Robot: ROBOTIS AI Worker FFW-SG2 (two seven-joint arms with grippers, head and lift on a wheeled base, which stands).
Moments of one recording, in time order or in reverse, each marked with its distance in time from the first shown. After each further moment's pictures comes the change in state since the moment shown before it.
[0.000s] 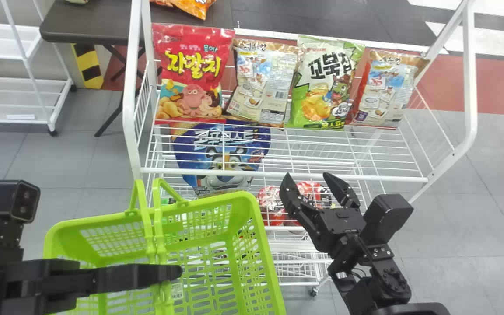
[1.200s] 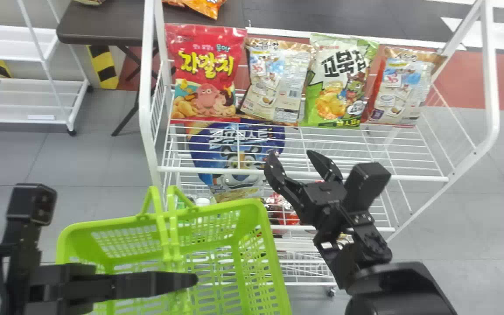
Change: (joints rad) left arm 0.032 0.011 -0.002 -0.041 -0.042 0.000 0.000; right arm -0.186 0.017 0.111 0.114 0.000 0.064 -0.012
